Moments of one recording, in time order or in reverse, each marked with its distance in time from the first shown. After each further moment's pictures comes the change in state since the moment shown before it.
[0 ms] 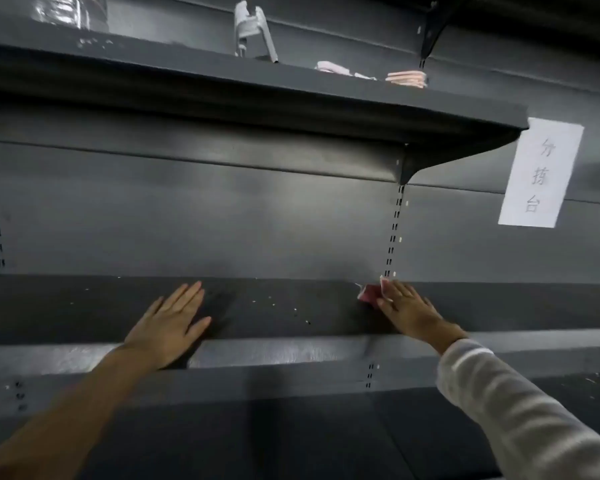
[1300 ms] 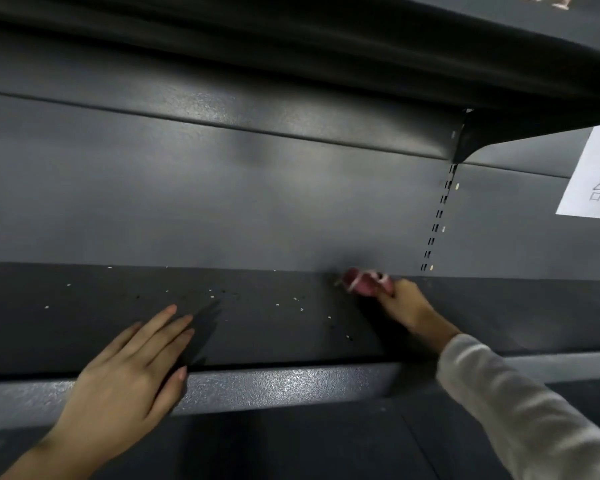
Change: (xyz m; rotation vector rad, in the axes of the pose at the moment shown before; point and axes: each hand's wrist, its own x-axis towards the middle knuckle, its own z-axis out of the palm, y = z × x) left_hand -0.024 -0.037 0.021 -0.068 0.420 0.291; right_hand 0.067 -0.072 0.036 0.291 0.022 0.115
